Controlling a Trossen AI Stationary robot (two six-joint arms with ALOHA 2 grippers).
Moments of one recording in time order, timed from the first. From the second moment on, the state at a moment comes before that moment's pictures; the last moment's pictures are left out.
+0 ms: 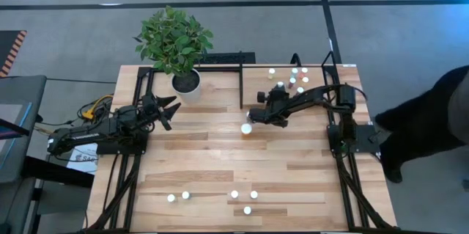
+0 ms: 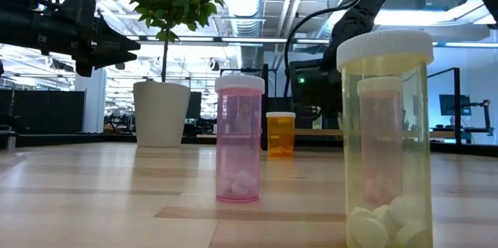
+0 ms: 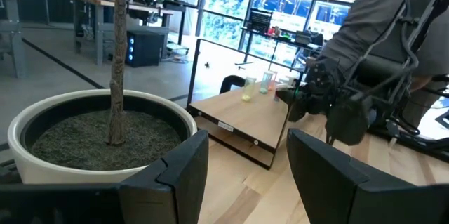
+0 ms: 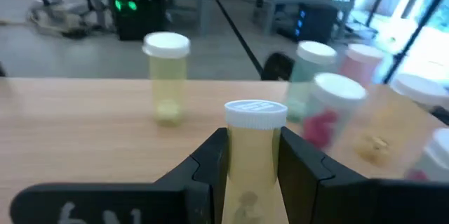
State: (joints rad) left arm 0.20 0.05 0.03 0.02 -0.37 -0.23; right arm -0.18 1.97 1.01 -0.66 1.32 1.55
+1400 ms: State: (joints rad) left arm 0.20 0.05 0.03 0.02 -0.37 -0.23; right arm -0.16 1.98 1.01 -0.65 1.26 1.55
